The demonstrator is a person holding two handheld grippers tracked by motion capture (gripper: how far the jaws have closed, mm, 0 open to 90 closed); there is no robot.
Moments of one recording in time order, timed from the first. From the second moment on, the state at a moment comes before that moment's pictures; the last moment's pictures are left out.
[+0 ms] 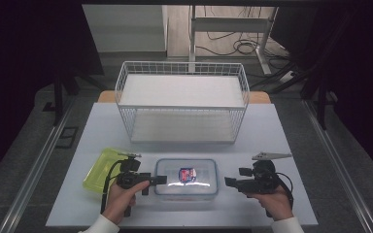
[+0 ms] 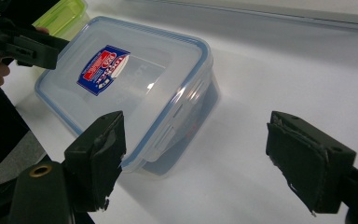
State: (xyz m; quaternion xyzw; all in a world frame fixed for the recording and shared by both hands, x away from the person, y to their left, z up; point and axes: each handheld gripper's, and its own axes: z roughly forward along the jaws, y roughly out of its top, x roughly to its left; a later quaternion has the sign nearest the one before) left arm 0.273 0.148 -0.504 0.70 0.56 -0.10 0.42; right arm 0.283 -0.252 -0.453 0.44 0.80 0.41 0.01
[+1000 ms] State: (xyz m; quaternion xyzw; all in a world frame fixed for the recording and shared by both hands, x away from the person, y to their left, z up) left arm 0.276 0.148 -0.510 0.70 0.55 -0.15 0.43; right arm 0.291 -0.245 -0.467 0.45 0.78 0.43 -0.04
